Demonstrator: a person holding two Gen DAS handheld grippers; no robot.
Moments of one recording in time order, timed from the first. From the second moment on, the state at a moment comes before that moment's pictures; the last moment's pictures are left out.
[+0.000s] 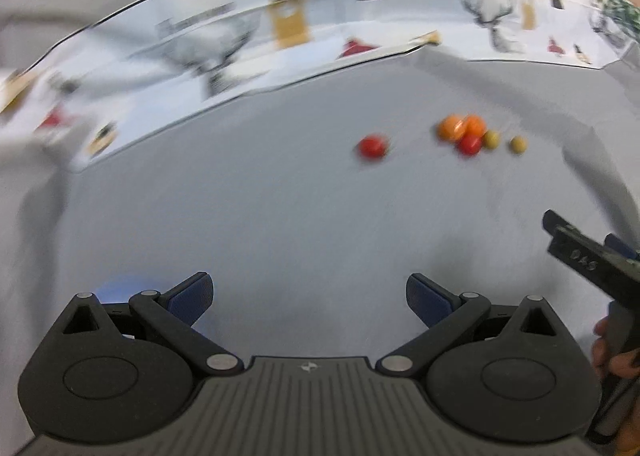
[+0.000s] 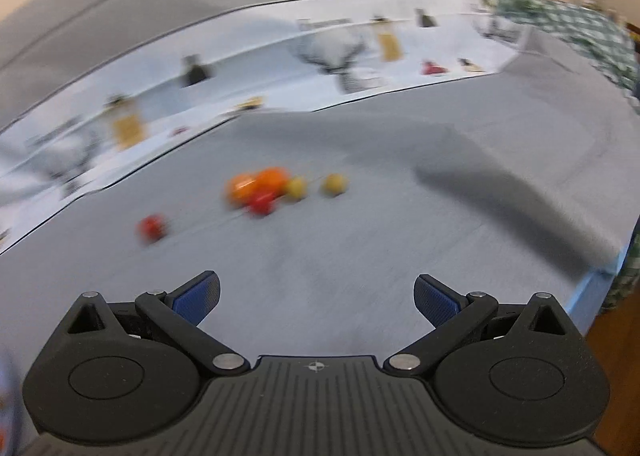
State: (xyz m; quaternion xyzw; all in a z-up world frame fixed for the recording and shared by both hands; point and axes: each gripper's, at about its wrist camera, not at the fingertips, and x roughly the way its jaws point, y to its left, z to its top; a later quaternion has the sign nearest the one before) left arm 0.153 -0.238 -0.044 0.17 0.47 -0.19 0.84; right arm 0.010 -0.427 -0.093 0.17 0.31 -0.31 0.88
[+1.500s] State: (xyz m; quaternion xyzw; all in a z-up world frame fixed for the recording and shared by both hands) left arm 0.241 -0.352 -0.095 0.13 0.51 -0.29 0.80; right arm 0.108 -0.547 -0.165 0.13 0.23 -0.39 0.88
